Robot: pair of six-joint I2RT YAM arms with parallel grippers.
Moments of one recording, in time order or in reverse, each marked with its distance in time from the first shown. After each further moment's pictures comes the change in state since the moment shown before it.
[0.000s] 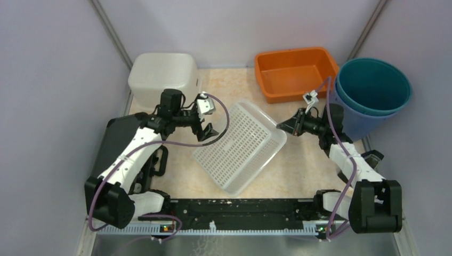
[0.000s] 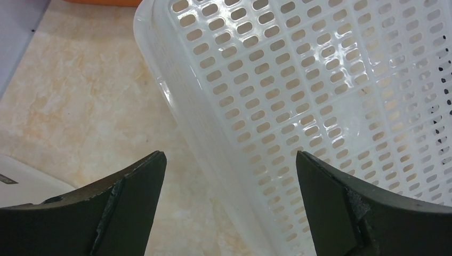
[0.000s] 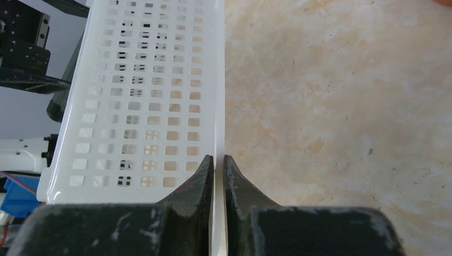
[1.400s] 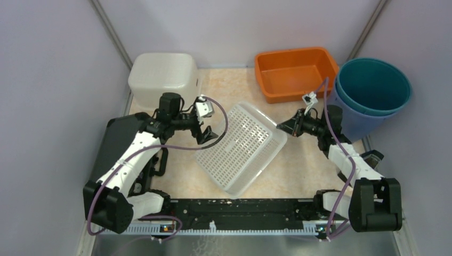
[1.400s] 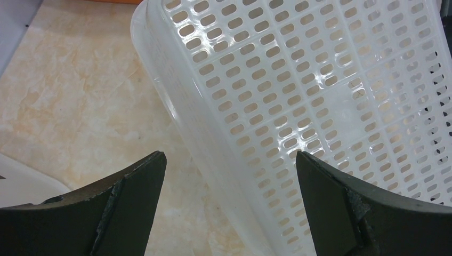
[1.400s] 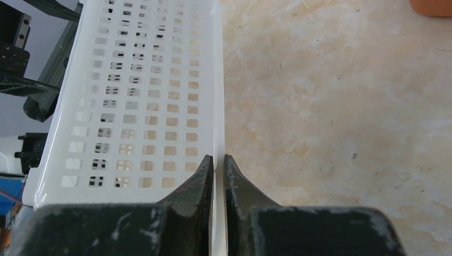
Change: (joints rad) left arm 0.000 -0.053 -0.069 0.024 0.004 -0.013; right arm 0.005 0.018 -0.031 0.050 0.020 -0.051
